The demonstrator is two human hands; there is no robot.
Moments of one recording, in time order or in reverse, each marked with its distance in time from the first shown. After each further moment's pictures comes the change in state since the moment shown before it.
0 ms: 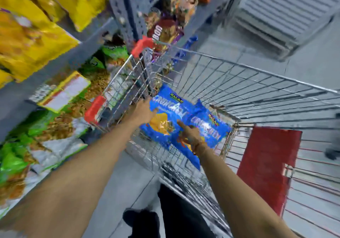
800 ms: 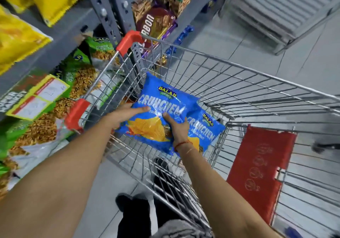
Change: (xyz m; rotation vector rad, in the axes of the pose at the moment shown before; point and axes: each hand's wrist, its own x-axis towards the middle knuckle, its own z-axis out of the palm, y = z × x) left_hand 0.019 -0.029 -0.012 -0.595 -0.287 -0.272; right_hand -0.011 -0.023 0.022 0.436 0.069 -0.122
